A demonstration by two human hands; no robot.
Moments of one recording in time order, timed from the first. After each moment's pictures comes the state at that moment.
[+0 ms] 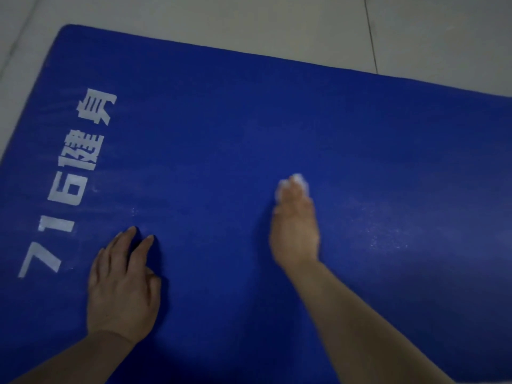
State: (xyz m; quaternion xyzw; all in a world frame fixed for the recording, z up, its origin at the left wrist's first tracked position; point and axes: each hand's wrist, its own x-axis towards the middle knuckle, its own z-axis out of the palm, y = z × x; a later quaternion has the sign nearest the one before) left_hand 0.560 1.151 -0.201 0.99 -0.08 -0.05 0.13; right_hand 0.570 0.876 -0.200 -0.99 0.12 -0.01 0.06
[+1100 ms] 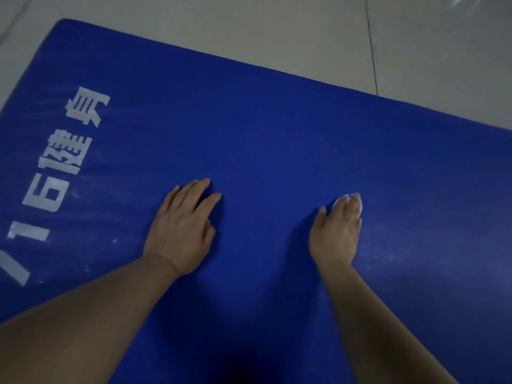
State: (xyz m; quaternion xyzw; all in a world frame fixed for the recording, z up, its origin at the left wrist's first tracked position) left_hand 0.649 1.057 -0.209 0.96 -0.25 -0.03 0.15; right_hand 0.592 0.809 -0.196 -0.93 0.36 0.01 0.12
